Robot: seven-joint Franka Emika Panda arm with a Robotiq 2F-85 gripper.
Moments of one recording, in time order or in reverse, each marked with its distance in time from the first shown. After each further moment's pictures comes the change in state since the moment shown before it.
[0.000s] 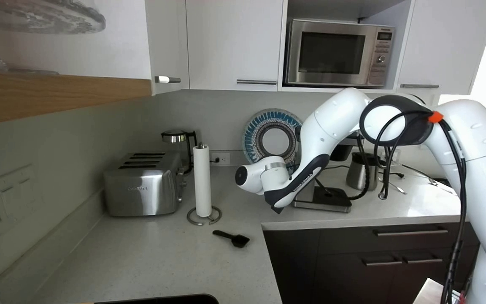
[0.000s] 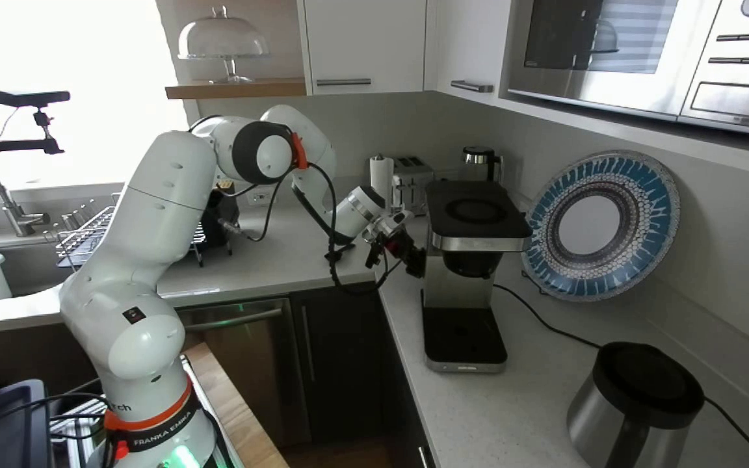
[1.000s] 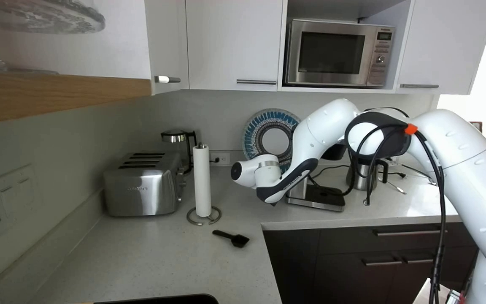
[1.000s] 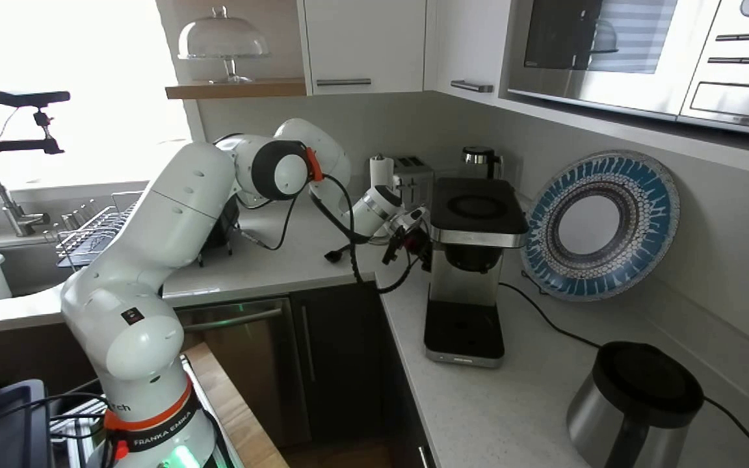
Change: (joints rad) arm -0.021 0.136 -0.017 0.221 0.007 -0.030 -0.135
